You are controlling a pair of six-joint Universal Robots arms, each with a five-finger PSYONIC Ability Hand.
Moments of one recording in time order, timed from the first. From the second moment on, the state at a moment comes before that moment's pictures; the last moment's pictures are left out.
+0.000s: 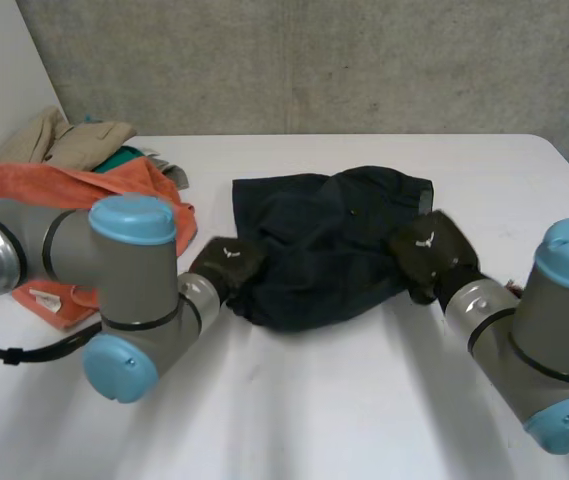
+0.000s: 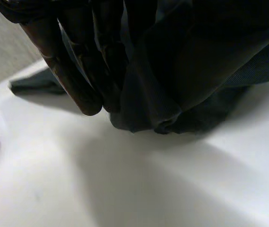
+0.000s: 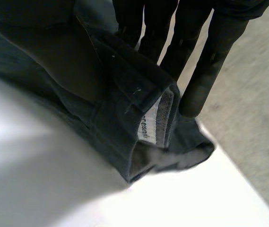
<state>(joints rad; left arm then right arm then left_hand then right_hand) 4.14 -2.27 -1.28 3.14 -1.51 3.39 1.98 -1.21 1.72 -0.30 1.42 2.58 1.14 1.19 1.18 1.19 0.99 1.10 1.17 1.18 1.19 0.99</state>
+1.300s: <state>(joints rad) 4.27 -1.75 -1.58 3.12 -1.57 3.64 1.94 -1.27 1.52 0.28 1.40 2.71 0.30 0.29 0.29 0.28 0.11 0.38 0.36 0.37 0.37 0.20</state>
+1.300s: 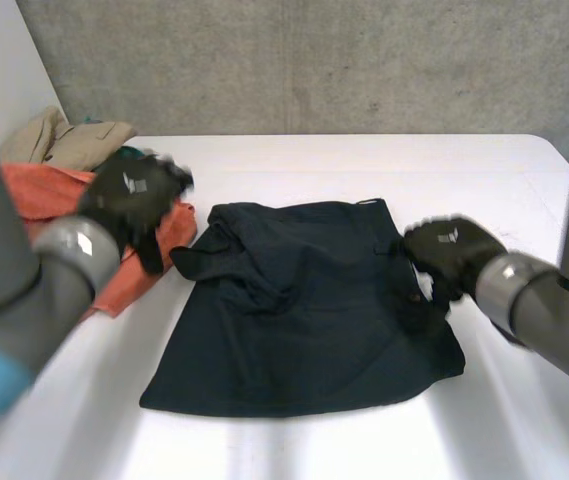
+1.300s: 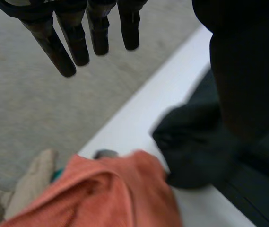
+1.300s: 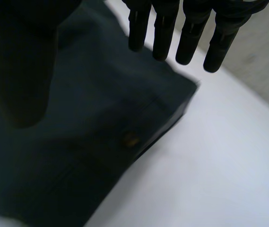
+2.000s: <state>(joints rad) 4.18 -1.88 -1.97 3.30 -1.57 3.77 1.72 -1.26 1.97 -0.16 0.96 2.43 0.52 0.51 0.51 0.50 0.32 0.71 0.71 0.71 0.71 0.53</state>
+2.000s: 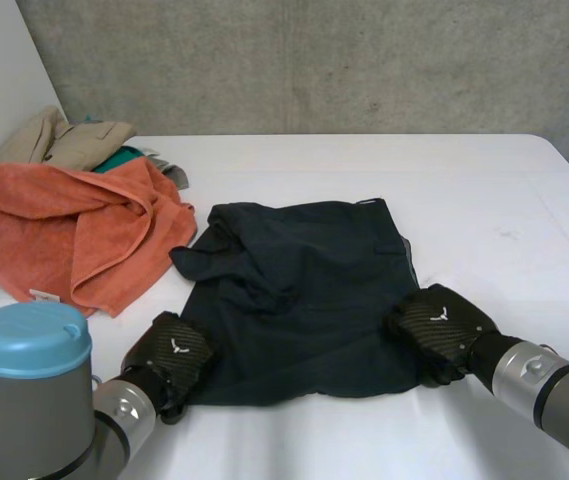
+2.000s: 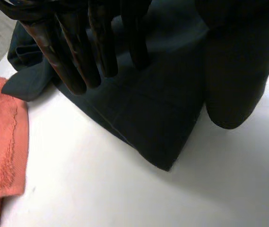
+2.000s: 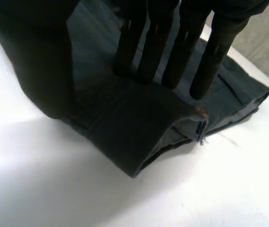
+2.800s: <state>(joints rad) 4.22 -1.70 -1.45 2.78 -1.57 3.71 1.84 -1.27 1.26 0.78 1.33 2.36 1.12 1.19 1.18 1.19 0.99 1.11 1.17 1.18 1.19 0.98</state>
